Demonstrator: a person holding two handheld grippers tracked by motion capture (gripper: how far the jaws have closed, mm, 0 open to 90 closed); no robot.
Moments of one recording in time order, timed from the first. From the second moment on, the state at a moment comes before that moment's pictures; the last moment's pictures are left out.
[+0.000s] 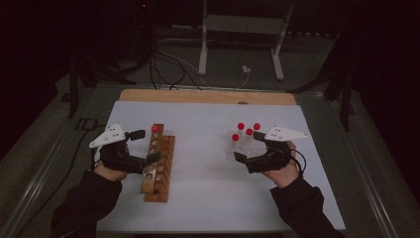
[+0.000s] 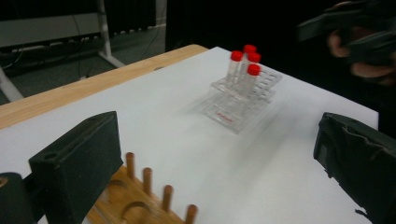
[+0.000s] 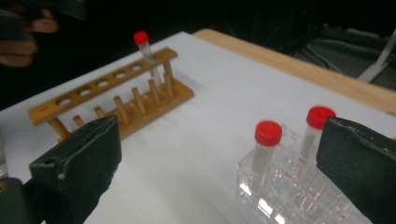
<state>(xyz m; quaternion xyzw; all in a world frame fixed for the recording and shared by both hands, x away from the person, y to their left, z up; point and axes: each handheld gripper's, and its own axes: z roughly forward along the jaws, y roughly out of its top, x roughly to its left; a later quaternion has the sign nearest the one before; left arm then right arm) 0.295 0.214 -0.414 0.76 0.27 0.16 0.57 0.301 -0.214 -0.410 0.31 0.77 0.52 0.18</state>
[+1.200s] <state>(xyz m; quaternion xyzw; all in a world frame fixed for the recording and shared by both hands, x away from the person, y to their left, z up) 0.273 0.206 -0.434 0.78 0.25 0.14 0.55 0.353 -0.195 -0.478 0.39 0.78 0.45 0.20</state>
